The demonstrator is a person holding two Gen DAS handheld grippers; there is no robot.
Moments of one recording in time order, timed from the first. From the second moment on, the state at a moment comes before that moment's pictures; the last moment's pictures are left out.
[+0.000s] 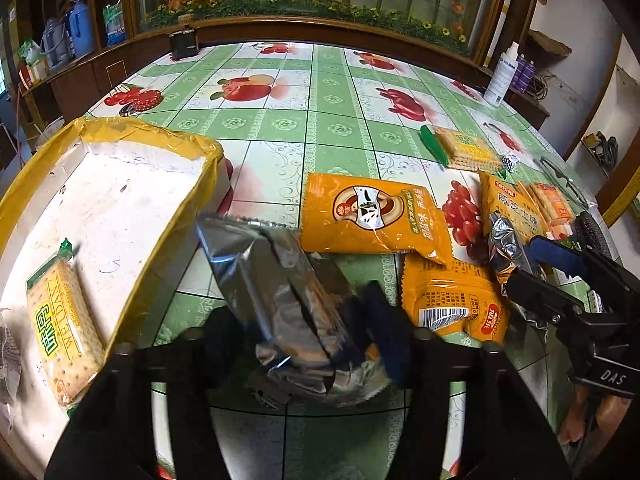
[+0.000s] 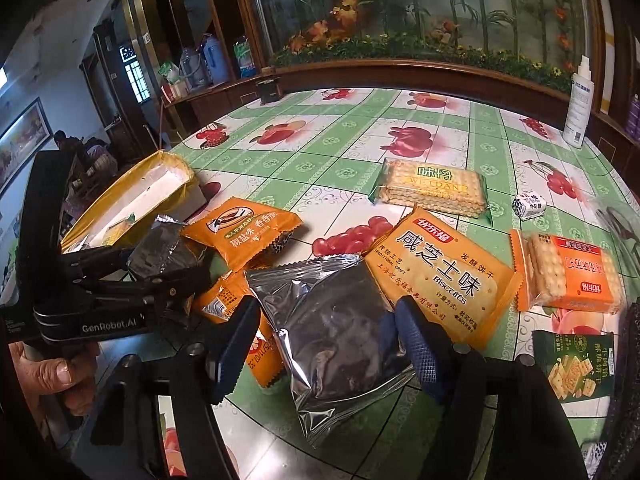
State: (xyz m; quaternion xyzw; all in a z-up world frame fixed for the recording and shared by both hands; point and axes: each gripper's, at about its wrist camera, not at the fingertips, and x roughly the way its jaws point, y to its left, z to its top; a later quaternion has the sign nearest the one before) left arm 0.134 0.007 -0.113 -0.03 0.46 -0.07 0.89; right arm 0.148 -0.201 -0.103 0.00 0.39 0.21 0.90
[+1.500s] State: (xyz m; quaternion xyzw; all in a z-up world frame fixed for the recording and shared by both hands) left arm 0.095 0.006 -0.099 -0.02 0.42 -0.16 0.89; right arm 0.114 -0.236 -0.087 0.06 0.39 0.19 0.90
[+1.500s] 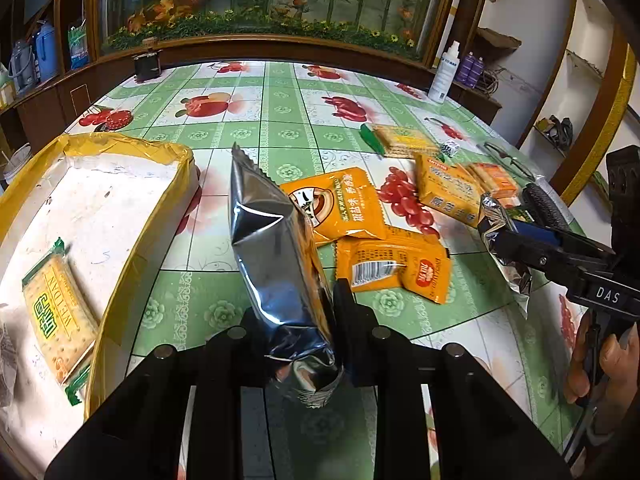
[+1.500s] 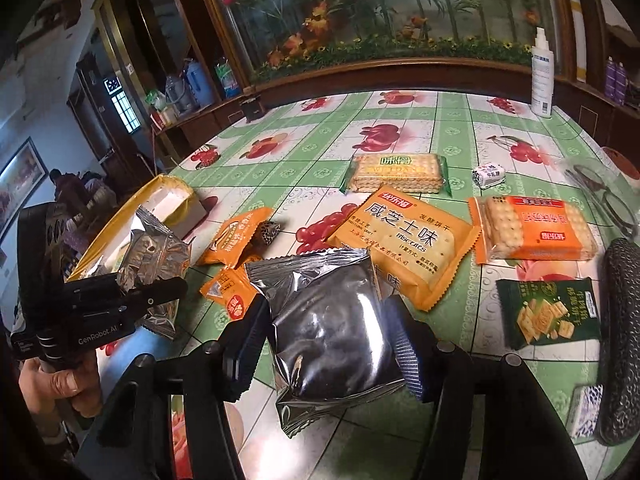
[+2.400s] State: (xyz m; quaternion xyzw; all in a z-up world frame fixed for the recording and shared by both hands) left arm 0.025 0.101 -0.040 -0.05 0.36 -0.08 0.93; right arm 0.062 -0.139 -0.036 0.04 0.33 0.28 0.90
